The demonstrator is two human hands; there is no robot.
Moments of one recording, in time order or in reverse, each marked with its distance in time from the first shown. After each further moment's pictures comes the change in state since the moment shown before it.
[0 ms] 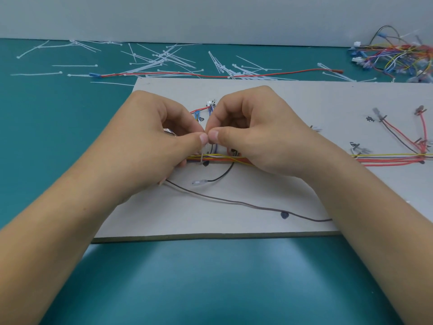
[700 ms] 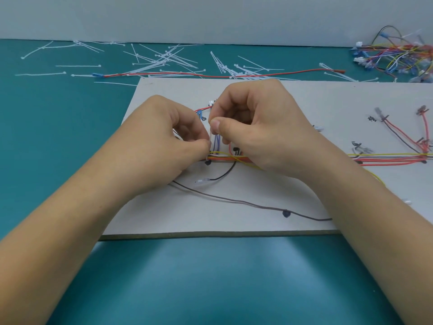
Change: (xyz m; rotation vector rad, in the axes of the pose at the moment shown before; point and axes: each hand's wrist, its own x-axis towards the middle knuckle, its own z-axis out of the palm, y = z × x) left_hand 0.000 0.005 0.003 0.181 -0.049 0.024; right_hand 0.000 -0.005 0.004 -0.077 0.145 -0.126
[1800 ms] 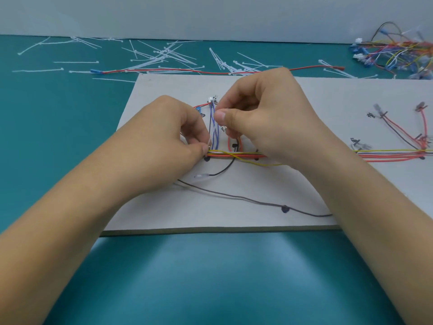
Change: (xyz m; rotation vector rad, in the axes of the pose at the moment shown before) left_hand -0.003 0.011 -0.001 0.141 -0.089 -0.025; right_hand 0.001 -0.001 -0.004 -0.045 0.107 0.166
